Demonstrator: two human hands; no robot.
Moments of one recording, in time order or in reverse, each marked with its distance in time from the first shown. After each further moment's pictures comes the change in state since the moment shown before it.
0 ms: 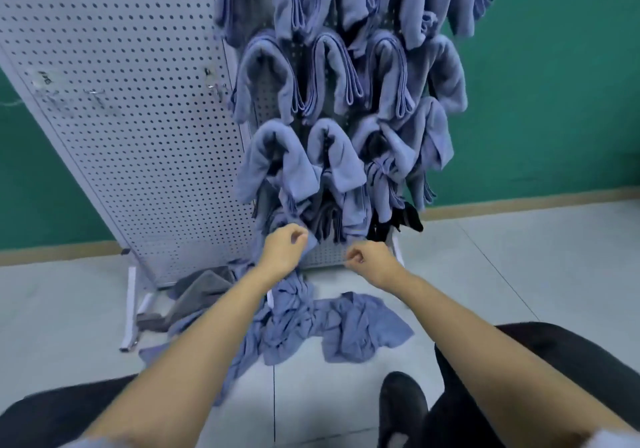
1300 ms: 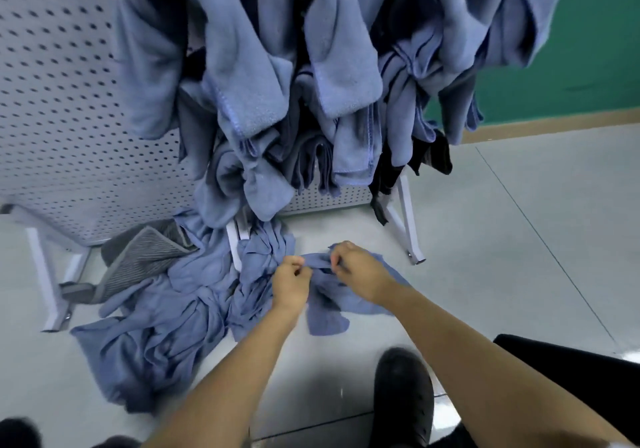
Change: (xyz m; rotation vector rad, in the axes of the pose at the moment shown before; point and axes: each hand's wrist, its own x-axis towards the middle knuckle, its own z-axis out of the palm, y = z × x) left_hand 0.046 -0.145 0.203 -0.450 0.004 -0.511; right_hand 0.099 0.133 0.134 0.067 -0.166 -0.017
